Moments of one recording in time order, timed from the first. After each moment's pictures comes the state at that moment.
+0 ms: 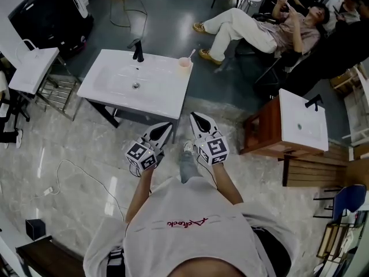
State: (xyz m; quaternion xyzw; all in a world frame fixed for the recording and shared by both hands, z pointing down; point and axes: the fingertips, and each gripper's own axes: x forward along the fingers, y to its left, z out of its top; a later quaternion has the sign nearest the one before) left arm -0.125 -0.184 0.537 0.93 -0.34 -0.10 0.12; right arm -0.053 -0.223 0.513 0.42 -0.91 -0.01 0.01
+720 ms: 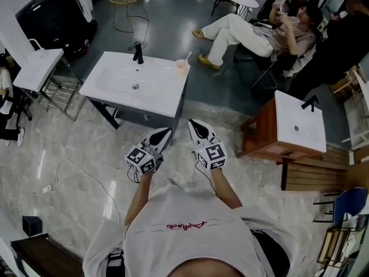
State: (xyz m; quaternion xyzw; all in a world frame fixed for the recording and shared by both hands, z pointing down) left arm -0.102 -0.135 0.530 0.93 -0.34 -0.09 0.11; right arm -0.033 -0.172 0.512 0.41 -0.91 -0.01 0.01
